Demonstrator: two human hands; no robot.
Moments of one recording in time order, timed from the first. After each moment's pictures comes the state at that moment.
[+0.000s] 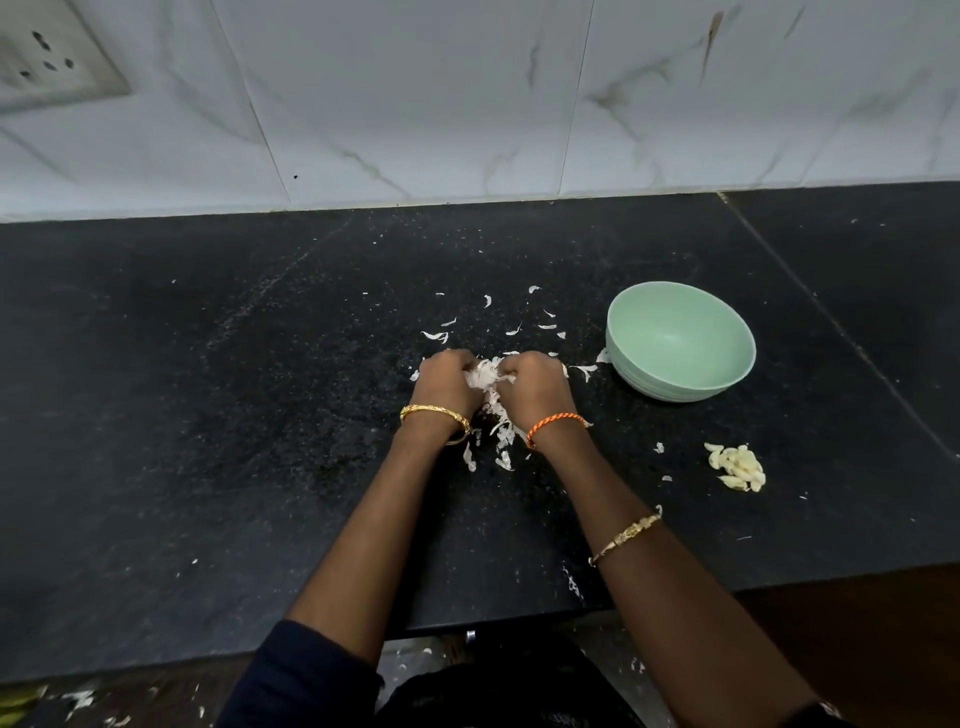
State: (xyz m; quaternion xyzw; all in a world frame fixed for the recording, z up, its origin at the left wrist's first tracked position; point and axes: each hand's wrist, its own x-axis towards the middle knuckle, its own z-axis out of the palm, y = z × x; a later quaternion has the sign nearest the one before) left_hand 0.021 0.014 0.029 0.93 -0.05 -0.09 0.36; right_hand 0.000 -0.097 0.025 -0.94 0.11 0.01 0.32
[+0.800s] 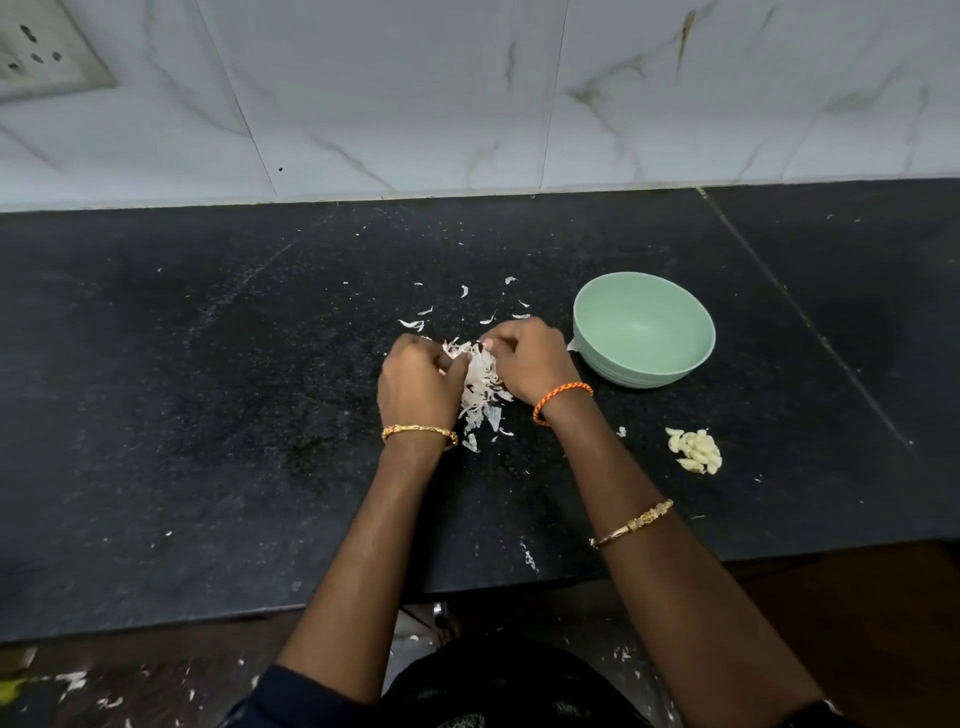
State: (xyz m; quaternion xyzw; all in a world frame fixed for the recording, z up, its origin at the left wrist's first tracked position) left_hand -0.018 -0.004 0.038 0.93 0.03 0.10 0.36; right_hand -0.011 -0.128 0.054 -0.91 0.06 0.00 0.40
